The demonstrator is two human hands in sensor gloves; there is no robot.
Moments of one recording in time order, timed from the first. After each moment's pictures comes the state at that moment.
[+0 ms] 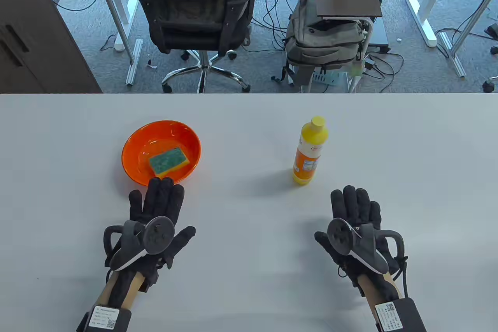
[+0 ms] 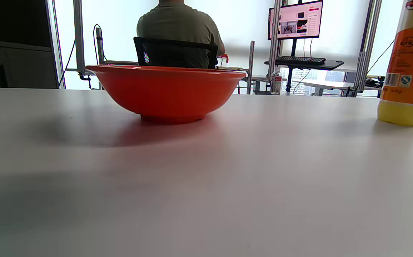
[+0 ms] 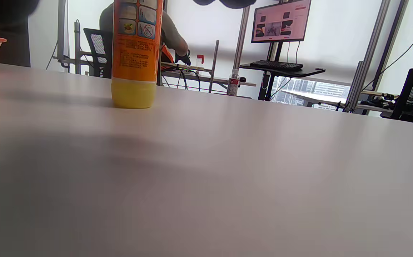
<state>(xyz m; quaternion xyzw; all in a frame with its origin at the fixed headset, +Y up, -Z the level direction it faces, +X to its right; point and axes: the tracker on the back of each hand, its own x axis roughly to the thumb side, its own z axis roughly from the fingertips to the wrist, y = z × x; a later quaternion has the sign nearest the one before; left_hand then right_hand) -0.237 -0.694 -0.241 0.01 -0.10 0.02 0.99 0.189 -0.713 -0.232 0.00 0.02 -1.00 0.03</state>
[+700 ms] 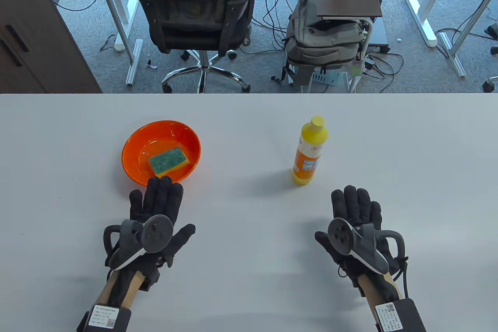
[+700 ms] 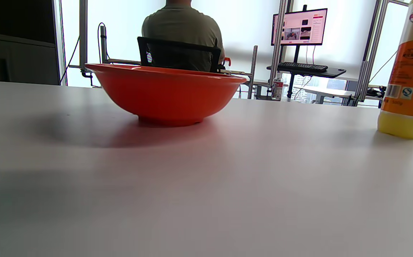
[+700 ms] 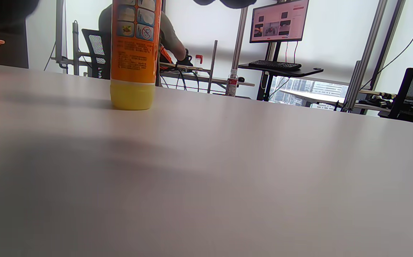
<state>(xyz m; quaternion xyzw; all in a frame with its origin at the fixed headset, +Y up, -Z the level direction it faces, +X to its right) -0.241 -0.692 -0.244 0.02 -0.09 0.06 0.99 0.190 -0.711 -0.232 0.00 0.02 -1.00 0.03</state>
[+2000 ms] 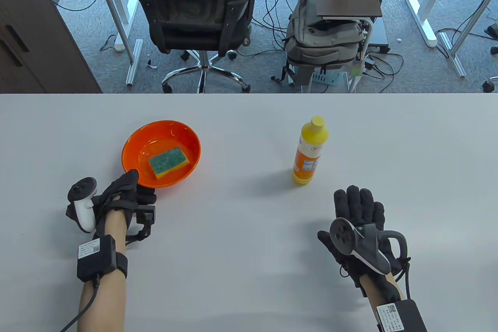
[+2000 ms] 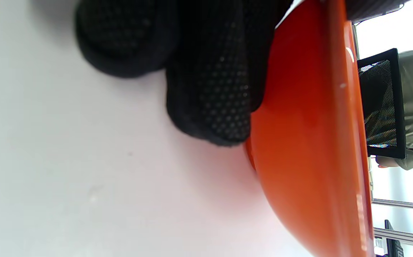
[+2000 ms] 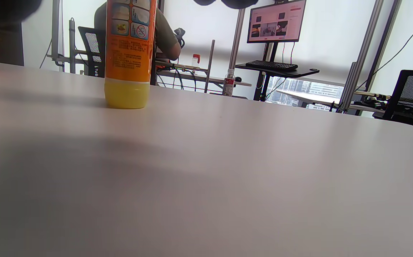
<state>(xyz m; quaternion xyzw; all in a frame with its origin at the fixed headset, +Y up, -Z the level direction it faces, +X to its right) -0.369 -0.796 -0.345 -0.12 0.30 0.60 0.73 0.193 -0.711 -0.231 0.00 0.02 -1.00 0.03</state>
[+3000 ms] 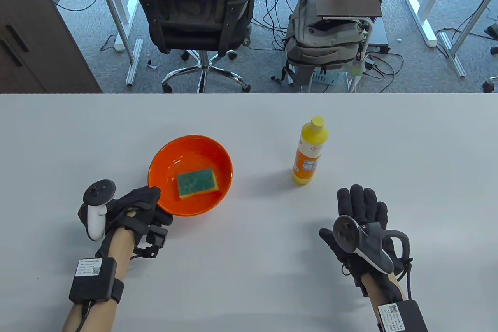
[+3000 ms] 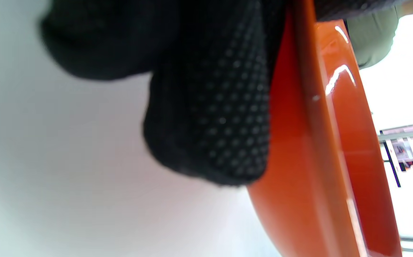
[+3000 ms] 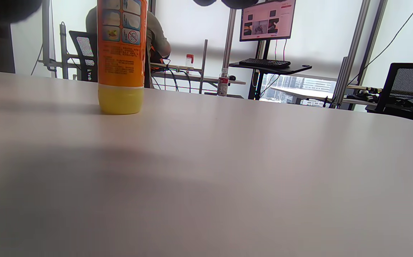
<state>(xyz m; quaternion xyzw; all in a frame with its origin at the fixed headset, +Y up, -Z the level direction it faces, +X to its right) -0.310 -0.761 -0.313 -0.17 0.14 0.56 0.80 0.198 -0.706 -0.232 0.02 0.02 -1.00 0.01</state>
